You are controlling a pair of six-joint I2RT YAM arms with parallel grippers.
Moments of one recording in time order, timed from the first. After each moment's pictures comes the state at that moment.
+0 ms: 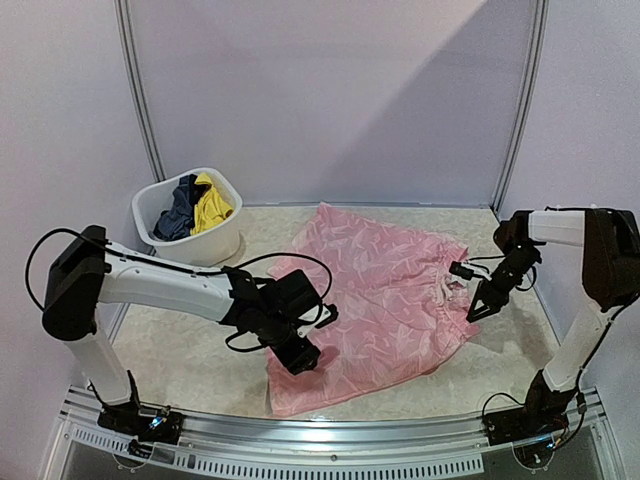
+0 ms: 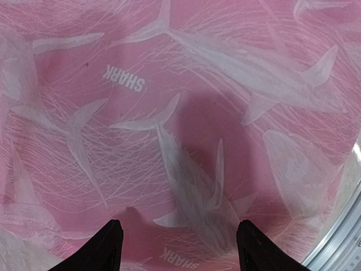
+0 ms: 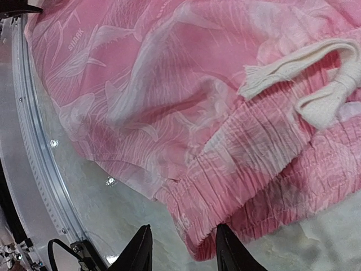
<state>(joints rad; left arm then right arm) -1.09 1.76 1.07 -0.51 -0.01 -0.17 0.02 1.76 1.13 -1.15 -0.52 -0.94</state>
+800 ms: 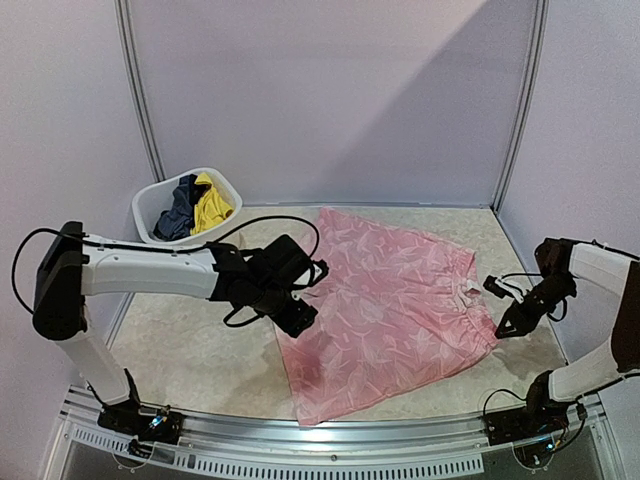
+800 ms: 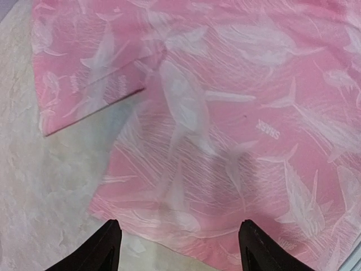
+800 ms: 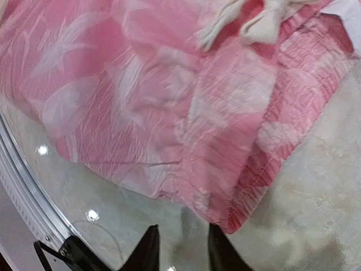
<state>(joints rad) -1.01 1.71 1.14 -0.51 -0.20 -0.16 -0.18 1.34 0.80 -1.03 -0.42 -0.87</state>
